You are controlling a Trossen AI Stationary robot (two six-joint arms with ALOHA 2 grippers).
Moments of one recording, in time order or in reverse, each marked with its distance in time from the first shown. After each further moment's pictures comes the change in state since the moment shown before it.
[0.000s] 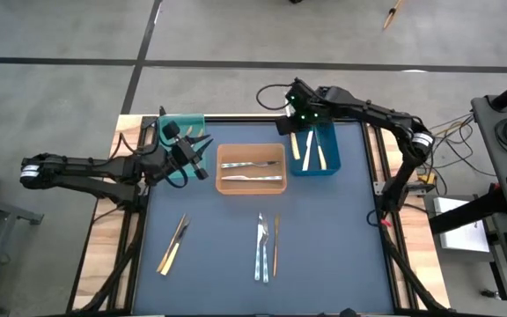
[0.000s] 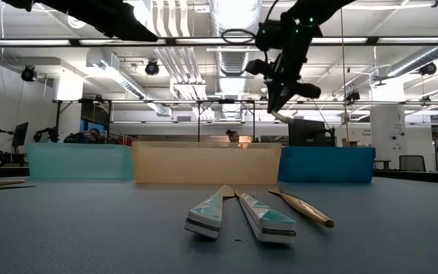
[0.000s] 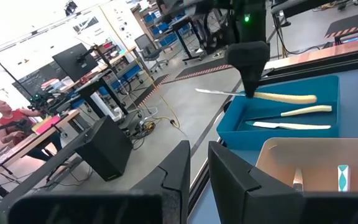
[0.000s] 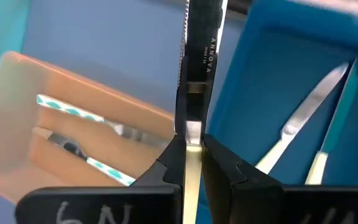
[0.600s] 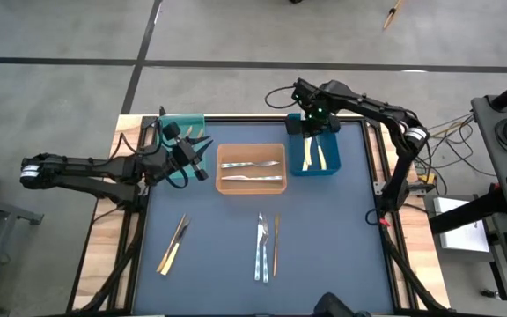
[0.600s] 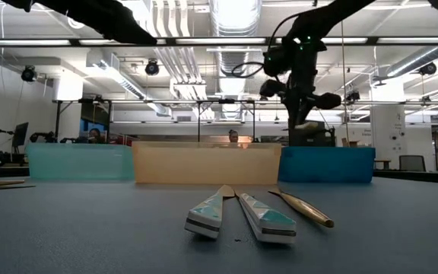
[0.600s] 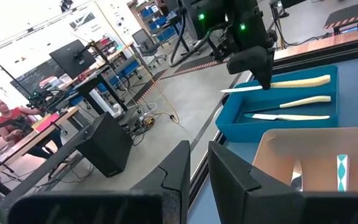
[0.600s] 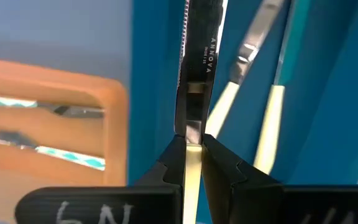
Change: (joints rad) left arm 0.000 0.000 0.000 -0.032 -0.002 0.000; right arm -0.110 0.075 0.000 -0.213 -0.099 0.090
